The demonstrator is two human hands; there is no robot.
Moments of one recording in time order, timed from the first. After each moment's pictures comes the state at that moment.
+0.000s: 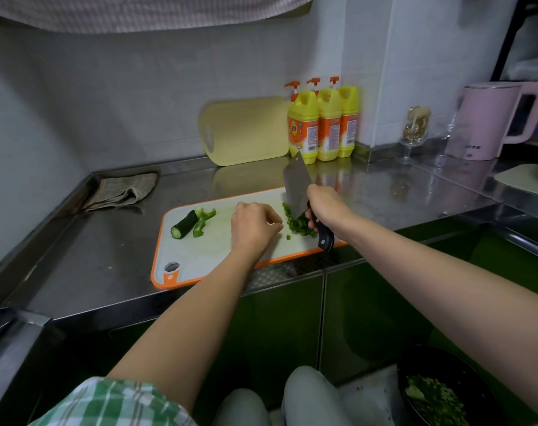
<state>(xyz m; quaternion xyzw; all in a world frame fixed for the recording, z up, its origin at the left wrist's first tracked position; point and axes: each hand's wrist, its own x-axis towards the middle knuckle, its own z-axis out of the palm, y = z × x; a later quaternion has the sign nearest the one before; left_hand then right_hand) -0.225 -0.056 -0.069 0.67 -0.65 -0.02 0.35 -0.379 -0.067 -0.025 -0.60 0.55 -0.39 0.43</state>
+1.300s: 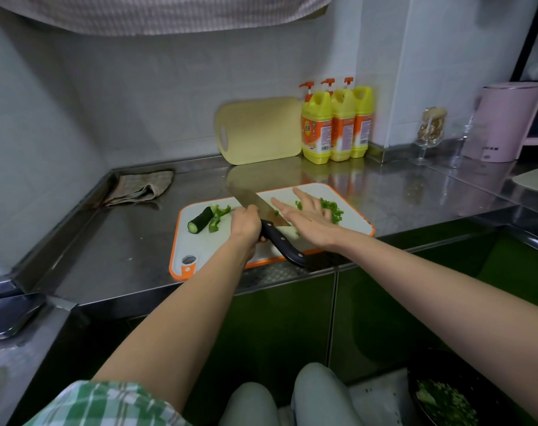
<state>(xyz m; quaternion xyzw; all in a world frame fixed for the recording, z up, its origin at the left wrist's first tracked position) -0.210 -0.030 -0.049 0.64 -0.38 -0.37 0.55 -0.348 -0.040 -0.042 -0.82 0.49 -0.17 0.22</state>
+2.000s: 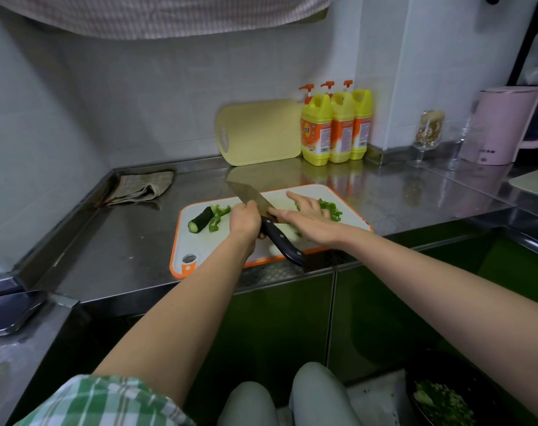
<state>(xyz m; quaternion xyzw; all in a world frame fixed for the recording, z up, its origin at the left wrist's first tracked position) -0.211 -0.027 -0.042 0.64 -0.39 -0.36 0.56 -0.352 -0.043 -0.041 -0.78 0.51 -0.18 0.30</state>
